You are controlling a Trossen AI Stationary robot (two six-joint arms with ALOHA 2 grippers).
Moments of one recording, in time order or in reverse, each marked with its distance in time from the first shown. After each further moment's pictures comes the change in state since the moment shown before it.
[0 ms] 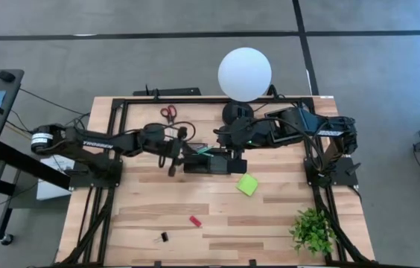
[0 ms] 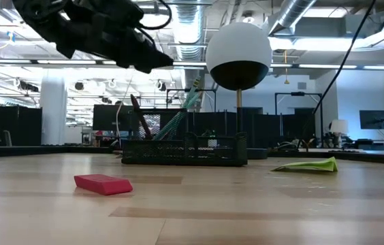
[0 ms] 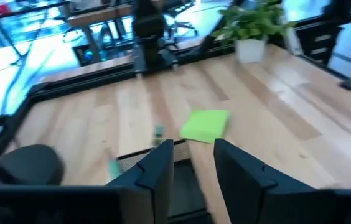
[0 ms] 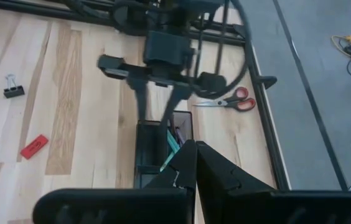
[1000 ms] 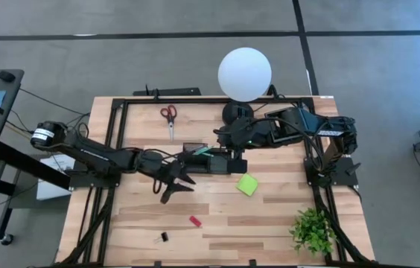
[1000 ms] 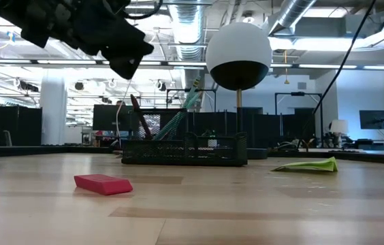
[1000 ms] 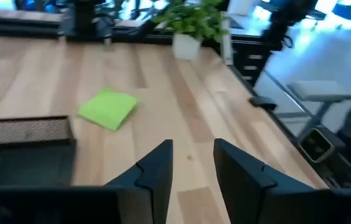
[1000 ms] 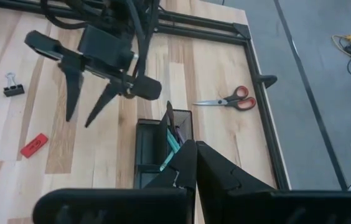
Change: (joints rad) left arm -0.330 0.004 -0.044 0.024 -0.174 -0.400; right arm 0.000 0.000 0.000 -0.004 -0.001 0.000
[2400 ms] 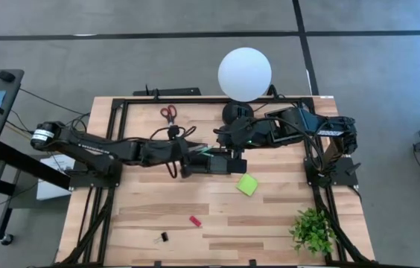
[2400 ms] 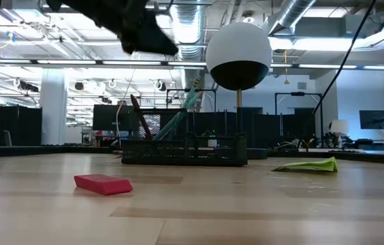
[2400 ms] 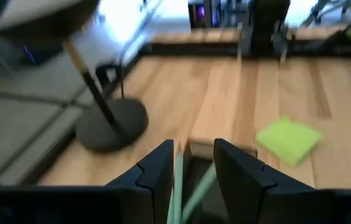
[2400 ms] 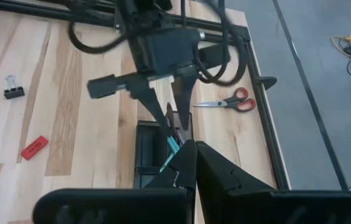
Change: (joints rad) left arm 0.067 0.000 0.265 -0.343 -0.611 0.103; right arm -0.001 0.000 0.000 0.008 0.000 0.000
